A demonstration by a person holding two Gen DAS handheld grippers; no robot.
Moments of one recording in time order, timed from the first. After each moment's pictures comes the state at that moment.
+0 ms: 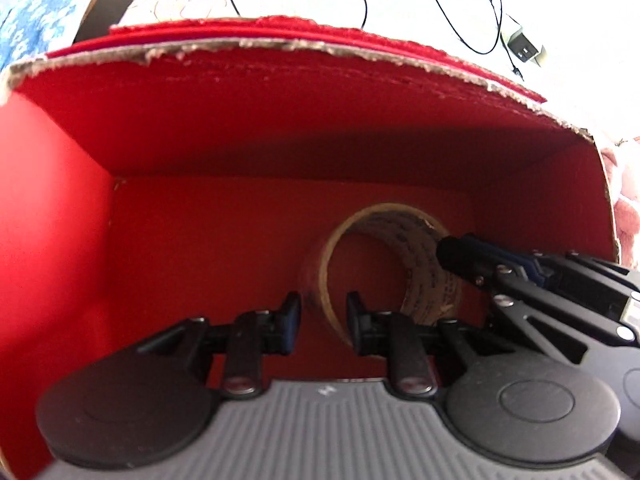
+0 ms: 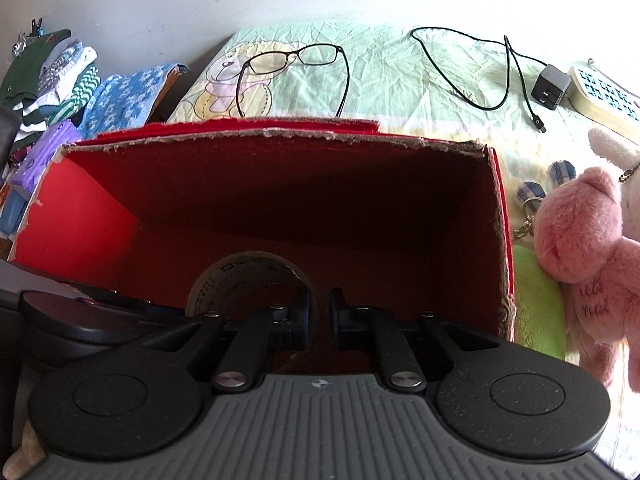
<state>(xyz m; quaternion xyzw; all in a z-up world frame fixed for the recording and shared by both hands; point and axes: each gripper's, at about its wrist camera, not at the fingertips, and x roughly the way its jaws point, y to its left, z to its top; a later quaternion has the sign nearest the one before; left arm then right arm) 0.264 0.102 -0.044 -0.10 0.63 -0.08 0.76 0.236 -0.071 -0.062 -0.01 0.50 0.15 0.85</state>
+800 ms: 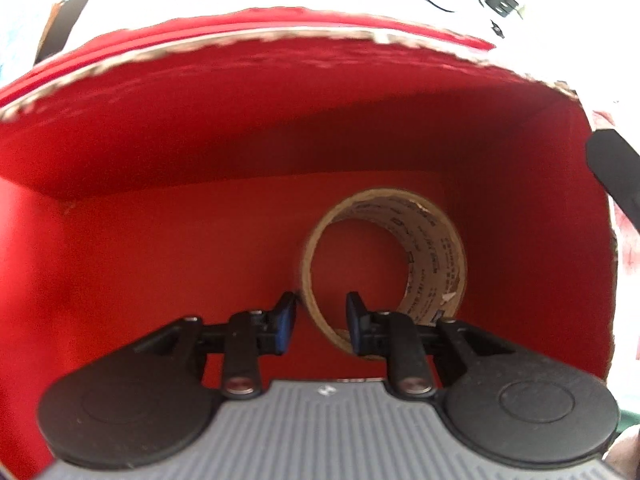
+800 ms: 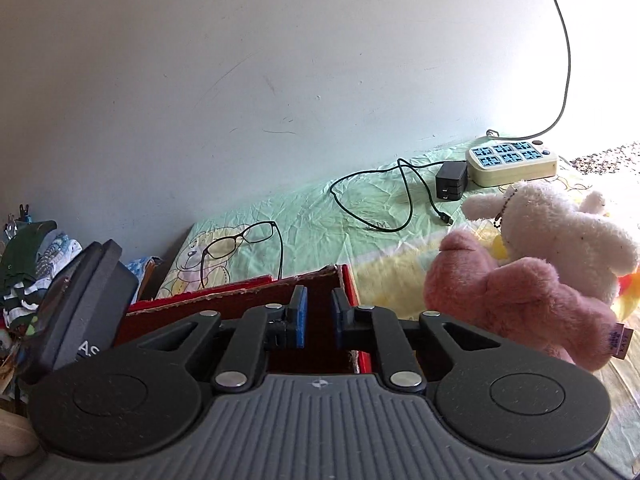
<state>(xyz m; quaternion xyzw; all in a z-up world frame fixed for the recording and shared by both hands) 0.274 0.052 -0.044 -0.04 0.66 -0.10 0.74 0.184 -0.141 -0.027 0.14 0.27 0.06 0.95</state>
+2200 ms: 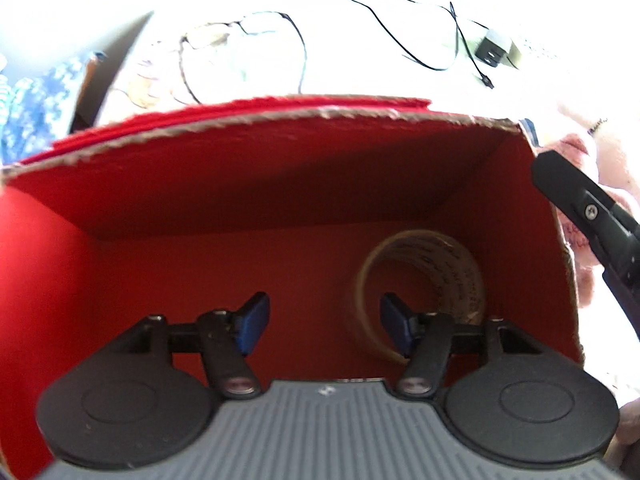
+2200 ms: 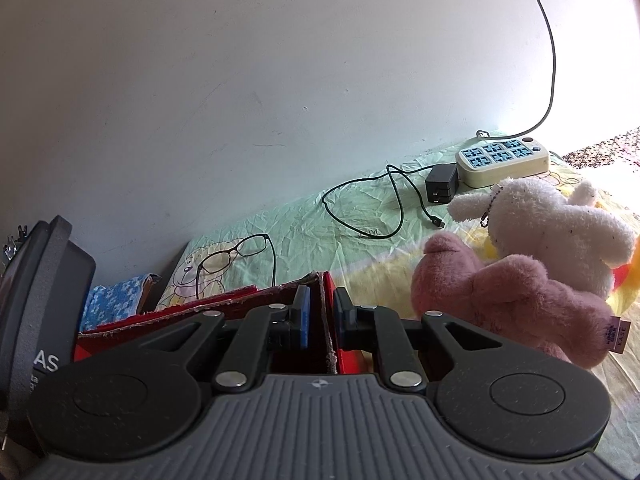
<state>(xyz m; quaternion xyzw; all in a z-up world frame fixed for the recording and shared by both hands) 0.257 0.057 -0.012 -0.01 0.57 -0.05 0.82 0.182 -0.149 -0.034 0.16 0.26 0.05 0.95</state>
